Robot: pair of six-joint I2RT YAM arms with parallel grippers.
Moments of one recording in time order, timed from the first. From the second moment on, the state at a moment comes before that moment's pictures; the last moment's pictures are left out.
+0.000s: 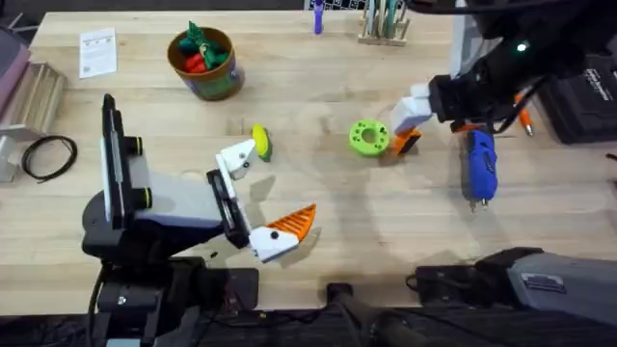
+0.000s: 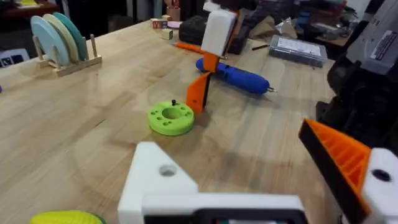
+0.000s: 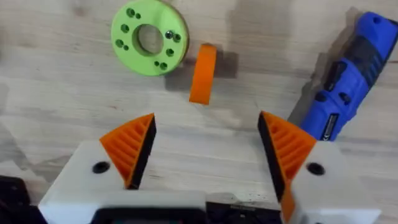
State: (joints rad) left arm 0.00 0.01 0.01 -0.12 1.16 -0.02; right arm 0.27 1.42 1.23 -1.22 -0.01 0.21
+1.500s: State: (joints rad) left arm 0.00 0.01 0.01 -0.12 1.16 -0.02; right arm 0.27 1.62 1.23 -1.13 -0.02 0.36
